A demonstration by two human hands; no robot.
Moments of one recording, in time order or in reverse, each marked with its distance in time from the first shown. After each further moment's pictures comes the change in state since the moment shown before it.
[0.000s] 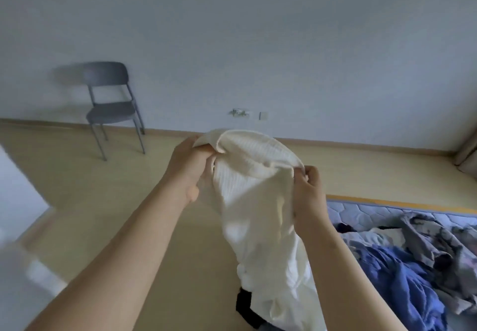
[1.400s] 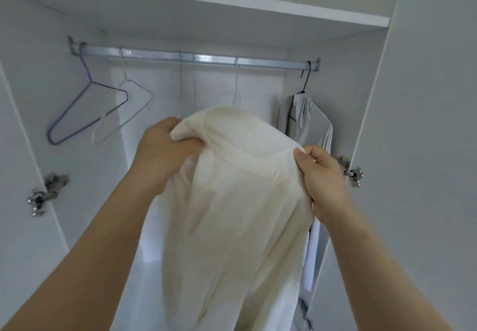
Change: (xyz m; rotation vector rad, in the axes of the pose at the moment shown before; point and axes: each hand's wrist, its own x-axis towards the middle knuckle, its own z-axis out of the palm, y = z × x) left_hand -0.485 0.114 -0.490 0.516 1.434 0.366; right_hand -0.544 -0.153 0.285 0.357 -1.456 -0.380
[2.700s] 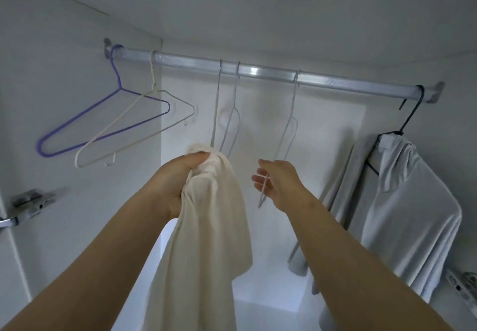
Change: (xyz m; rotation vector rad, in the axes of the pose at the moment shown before) left_hand 0.152 -0.087 0.077 -0.680 0.082 -0.559; right_hand 0.242 0.085 0.165 0.208 -0.521 0.455
